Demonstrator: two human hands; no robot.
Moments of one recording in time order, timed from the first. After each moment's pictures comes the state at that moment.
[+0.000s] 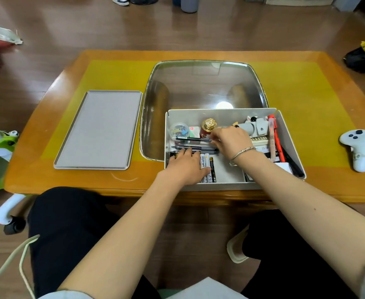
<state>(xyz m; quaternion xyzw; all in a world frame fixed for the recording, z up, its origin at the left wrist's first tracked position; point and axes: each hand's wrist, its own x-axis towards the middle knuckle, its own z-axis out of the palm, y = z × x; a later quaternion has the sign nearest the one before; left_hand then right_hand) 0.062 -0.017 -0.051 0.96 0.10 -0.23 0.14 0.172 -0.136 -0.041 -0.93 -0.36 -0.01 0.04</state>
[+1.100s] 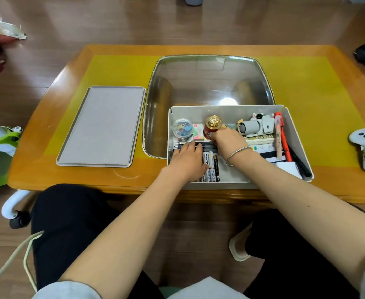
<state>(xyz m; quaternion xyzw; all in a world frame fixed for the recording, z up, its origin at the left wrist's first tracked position) 0.067 -0.013 -0.056 0.97 0.09 -0.20 0.11 0.163 -0.115 -0.042 -0.93 -0.35 0.08 -0.05</state>
